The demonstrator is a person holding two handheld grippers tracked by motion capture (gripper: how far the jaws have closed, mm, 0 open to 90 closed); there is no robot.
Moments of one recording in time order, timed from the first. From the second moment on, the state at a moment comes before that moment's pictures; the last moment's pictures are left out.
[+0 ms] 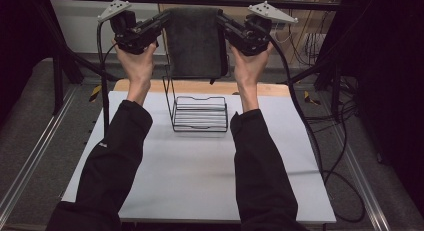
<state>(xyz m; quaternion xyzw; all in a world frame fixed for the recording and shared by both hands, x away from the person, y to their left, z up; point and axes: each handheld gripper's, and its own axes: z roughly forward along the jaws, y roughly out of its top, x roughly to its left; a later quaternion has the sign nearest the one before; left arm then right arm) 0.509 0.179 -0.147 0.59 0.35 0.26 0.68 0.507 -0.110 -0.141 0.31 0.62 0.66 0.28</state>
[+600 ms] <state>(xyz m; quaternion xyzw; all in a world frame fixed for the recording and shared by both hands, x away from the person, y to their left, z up) 0.498 0.185 -0.188 0.63 0.34 0.24 0.65 0.501 -0.118 -0.190 0.33 0.64 0.65 0.25</state>
